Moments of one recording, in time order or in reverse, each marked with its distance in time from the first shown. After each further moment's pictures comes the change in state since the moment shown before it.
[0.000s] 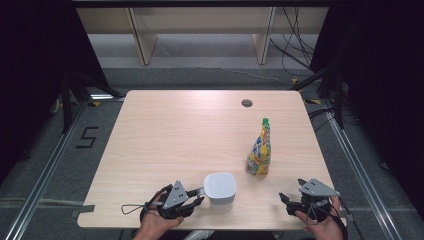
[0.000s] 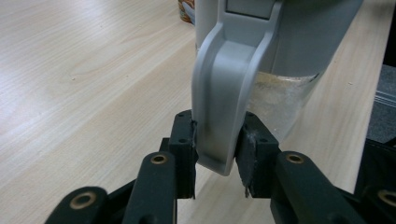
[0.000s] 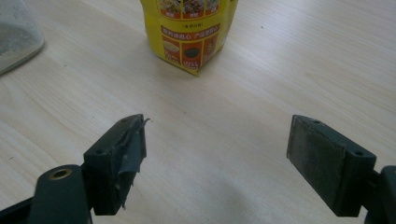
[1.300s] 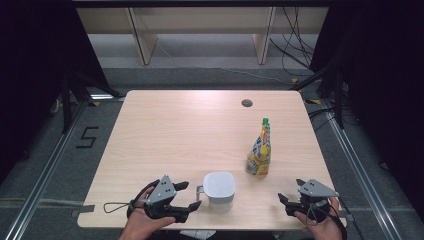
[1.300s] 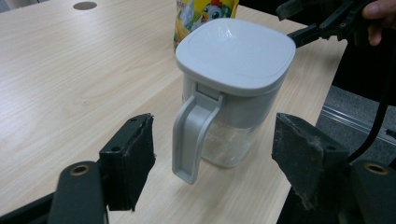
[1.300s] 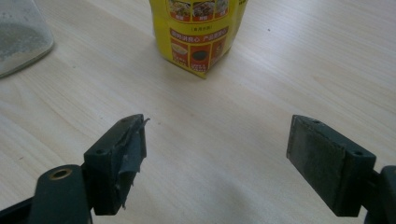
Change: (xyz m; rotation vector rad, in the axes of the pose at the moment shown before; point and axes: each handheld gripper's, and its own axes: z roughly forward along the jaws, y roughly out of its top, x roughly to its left) left arm -0.002 0.038 -0.048 -0.046 -0.055 -0.081; right arm 0.002 0.001 0.001 -0.004 0.027 -0.014
